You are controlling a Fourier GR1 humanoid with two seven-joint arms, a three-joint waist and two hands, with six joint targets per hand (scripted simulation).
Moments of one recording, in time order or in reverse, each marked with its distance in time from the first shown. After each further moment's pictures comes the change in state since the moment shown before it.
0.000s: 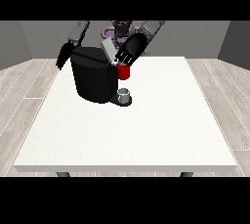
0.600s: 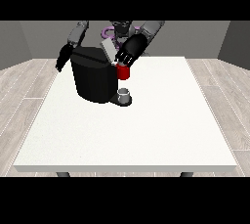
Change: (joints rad) left arm -0.027 0.015 0.003 0.008 -0.012 0.009 -0.029; right arm -0.016 -0.004 -0.016 0.019 -0.010 -0.001 -0.008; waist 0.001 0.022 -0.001
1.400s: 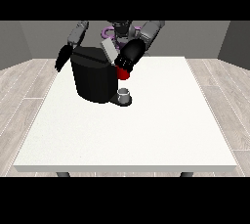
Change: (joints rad) left arm 0.004 0.039 -0.050 0.010 -0.096 0.087 -0.054; right arm -0.010 0.003 0.009 -0.023 0.010 -0.010 -0.004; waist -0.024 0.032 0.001
